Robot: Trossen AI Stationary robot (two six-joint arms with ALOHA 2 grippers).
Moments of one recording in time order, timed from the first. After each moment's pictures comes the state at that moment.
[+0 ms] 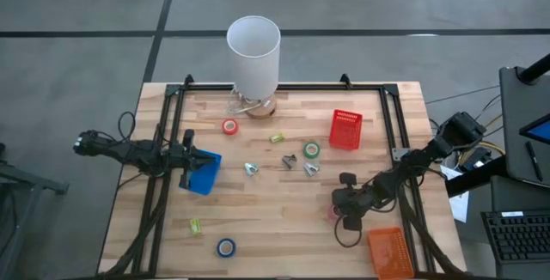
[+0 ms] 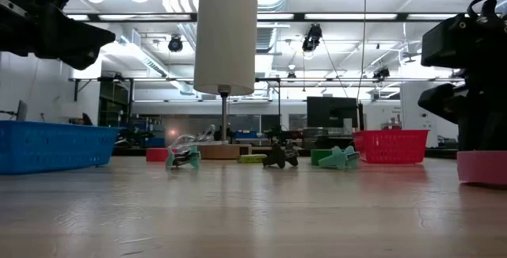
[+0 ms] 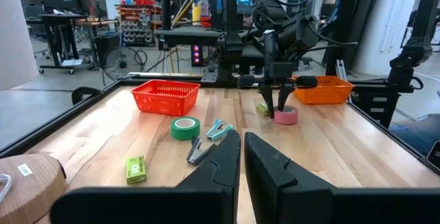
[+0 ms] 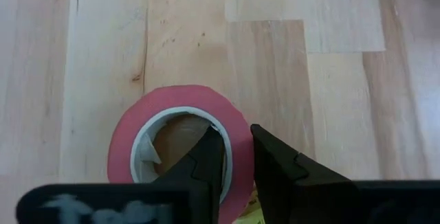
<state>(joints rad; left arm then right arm) -0.27 0.02 0.06 -0.08 -0.30 -0.03 0.58 1.48 0.59 -0.23 0.24 0.59</state>
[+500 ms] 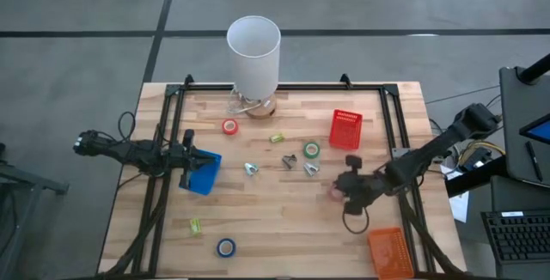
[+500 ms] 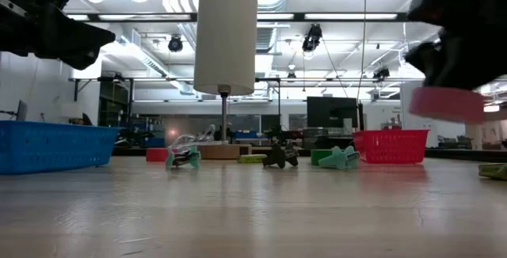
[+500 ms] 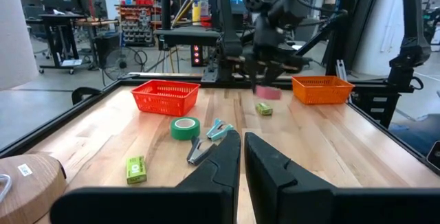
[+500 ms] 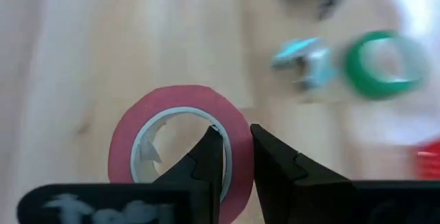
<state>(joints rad) -0.27 0.02 0.06 -0.08 -0.30 -0.03 0.53 1.21 0.60 -0.41 0.46 0.50</state>
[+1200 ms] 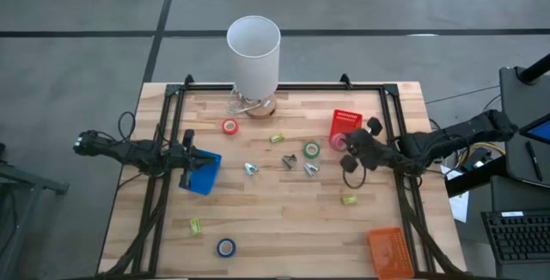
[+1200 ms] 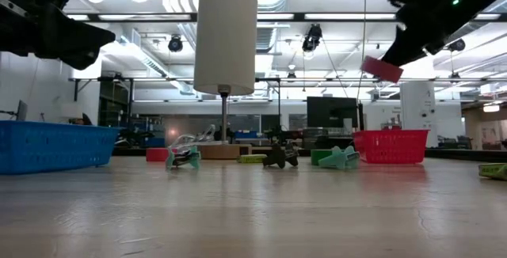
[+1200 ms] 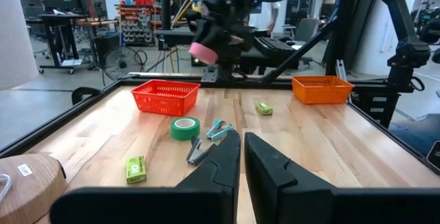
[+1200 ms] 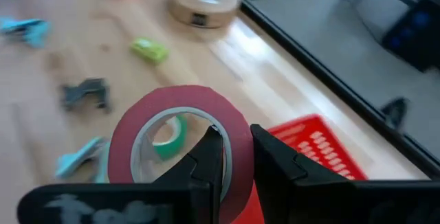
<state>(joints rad) -0.27 0.02 0.06 -0.08 -0.30 -0.03 0.22 0.92 0.60 -0.54 0.79 0.52</state>
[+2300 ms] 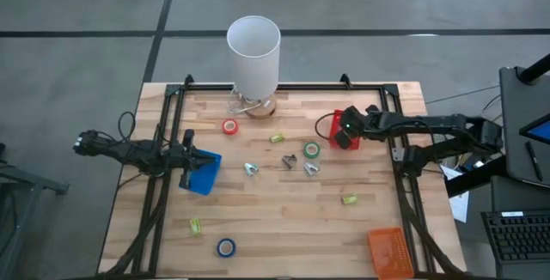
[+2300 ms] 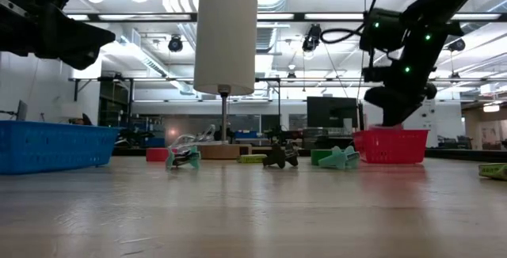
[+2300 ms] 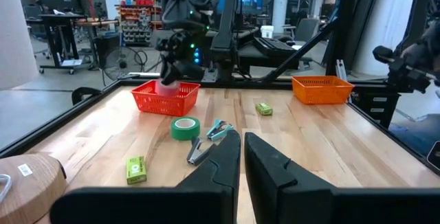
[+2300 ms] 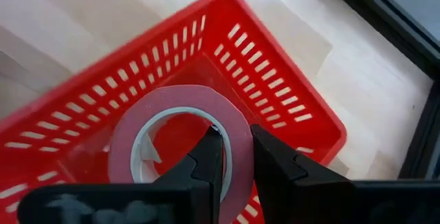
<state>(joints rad) -0.27 0.02 0.06 -0.08 -0.30 -0.03 -0.38 1.23 0.60 -0.54 0.46 0.42</state>
